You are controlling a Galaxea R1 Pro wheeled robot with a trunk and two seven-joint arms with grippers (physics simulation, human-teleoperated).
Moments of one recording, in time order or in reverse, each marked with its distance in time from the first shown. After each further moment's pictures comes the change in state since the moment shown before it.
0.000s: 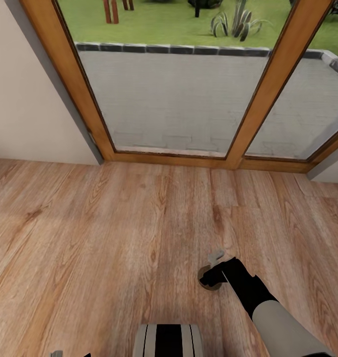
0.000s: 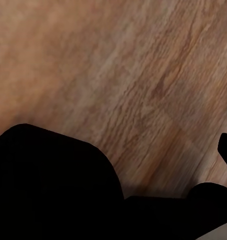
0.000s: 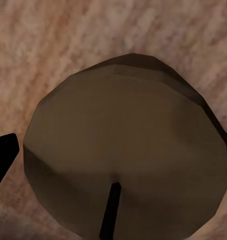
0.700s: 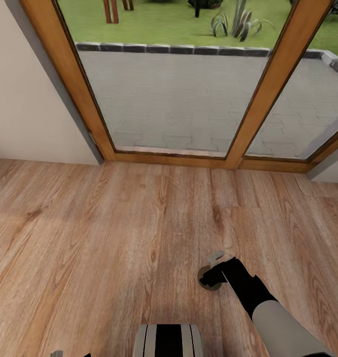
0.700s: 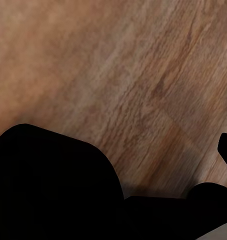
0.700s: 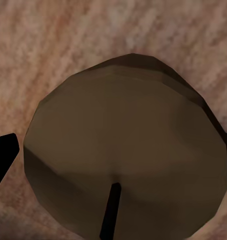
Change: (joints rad) left arm 0.000 0.000 0.000 0.000 0.000 0.000 0.000; right arm 0.000 0.001 0.001 0.000 0.002 0.000 0.000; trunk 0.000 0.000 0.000
